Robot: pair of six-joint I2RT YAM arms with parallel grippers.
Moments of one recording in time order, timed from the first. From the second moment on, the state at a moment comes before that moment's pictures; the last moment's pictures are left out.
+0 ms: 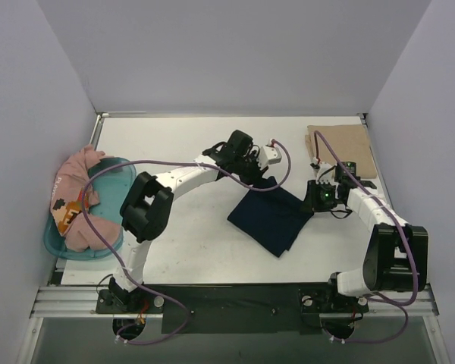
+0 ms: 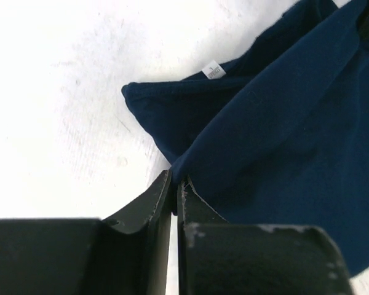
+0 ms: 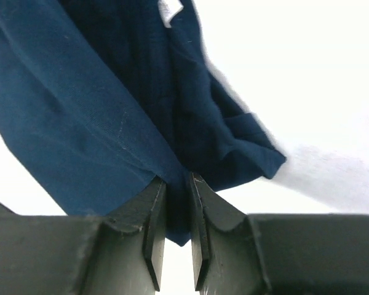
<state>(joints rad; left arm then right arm) -0.72 2.08 1.67 -0.37 0.43 0.38 -0.05 1.39 0.78 -0.52 -0.54 -0.15</state>
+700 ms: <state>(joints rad) -0.64 2.29 2.04 -0.46 0.34 0.22 -0.10 1.42 0.93 -0.59 0.01 0.21</state>
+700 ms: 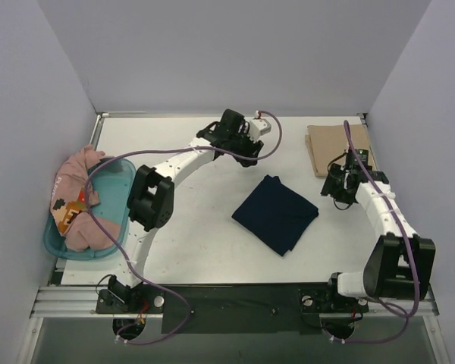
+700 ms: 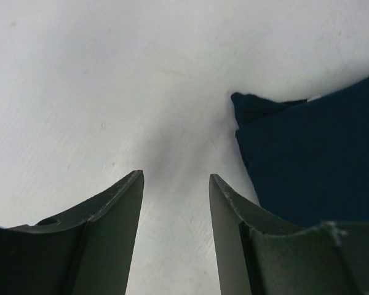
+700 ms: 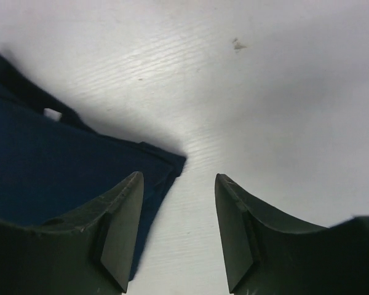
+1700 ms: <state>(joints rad) -0.50 2.00 1.56 -0.45 0.42 0.01 0.08 2.06 1.49 -0.71 -0.26 0.31</state>
